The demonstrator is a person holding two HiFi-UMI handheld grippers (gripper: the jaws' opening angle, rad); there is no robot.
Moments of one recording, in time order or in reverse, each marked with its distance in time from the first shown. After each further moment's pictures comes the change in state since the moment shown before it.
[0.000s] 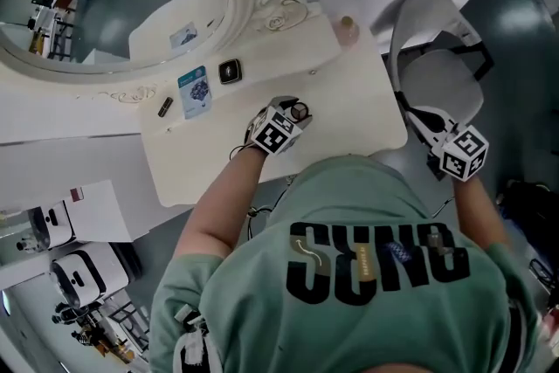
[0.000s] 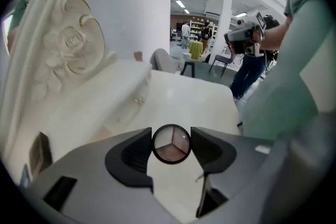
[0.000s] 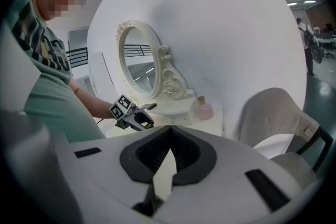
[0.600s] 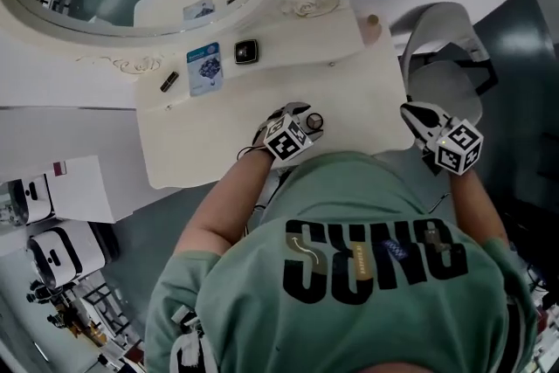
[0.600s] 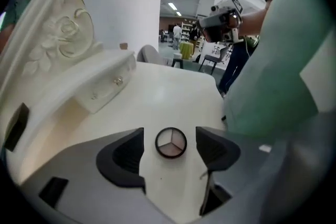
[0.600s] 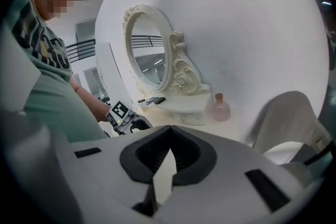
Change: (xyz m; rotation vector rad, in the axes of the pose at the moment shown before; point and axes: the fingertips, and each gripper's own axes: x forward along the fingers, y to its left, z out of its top) left arm 0.002 -0.042 -0.046 0.037 -0.018 -0.081; right arm 0.056 0.034 0.008 -0.068 0.094 0.082
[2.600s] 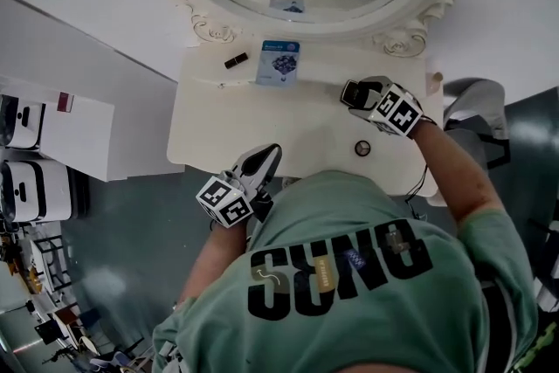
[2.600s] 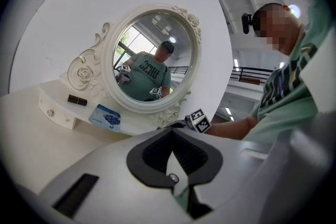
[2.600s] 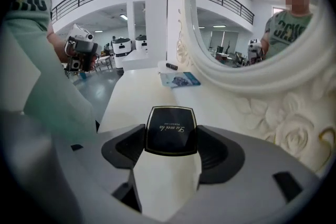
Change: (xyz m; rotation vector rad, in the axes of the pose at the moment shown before) left arm -0.322 0.004 -0.074 -0.746 -1.031 0.331; right arm 0.286 0.115 0.038 -0.715 0.494 0.254
